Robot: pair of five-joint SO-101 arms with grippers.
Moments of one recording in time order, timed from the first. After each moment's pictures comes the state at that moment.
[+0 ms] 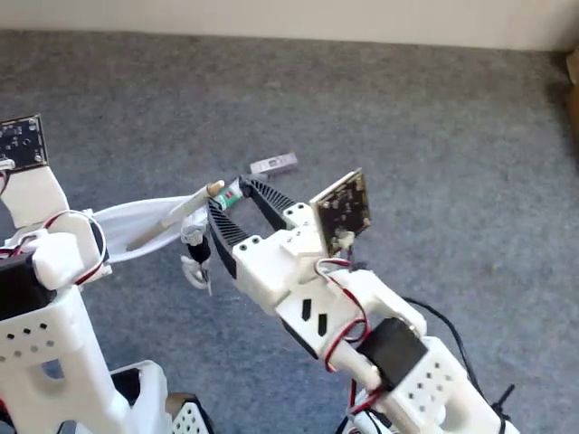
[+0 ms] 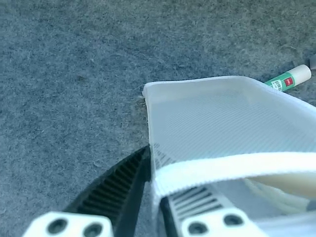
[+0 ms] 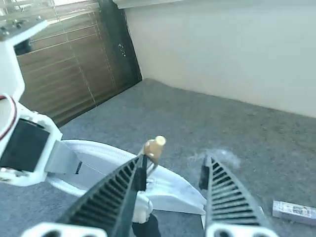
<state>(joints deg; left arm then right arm) -24.1 -46.6 18.7 96.2 5.4 -49.7 -64.1 48.9 29.4 -11.2</state>
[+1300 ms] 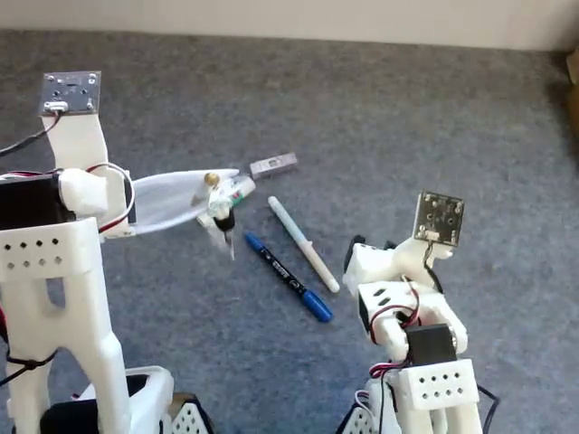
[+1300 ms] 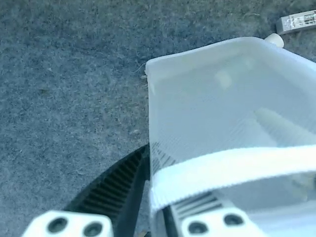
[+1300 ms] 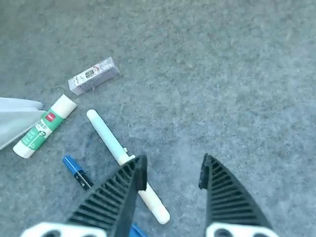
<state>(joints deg) -13.8 -22.9 4.5 99.7 5.5 -13.3 -76.0 72.6 50.1 -17.6</state>
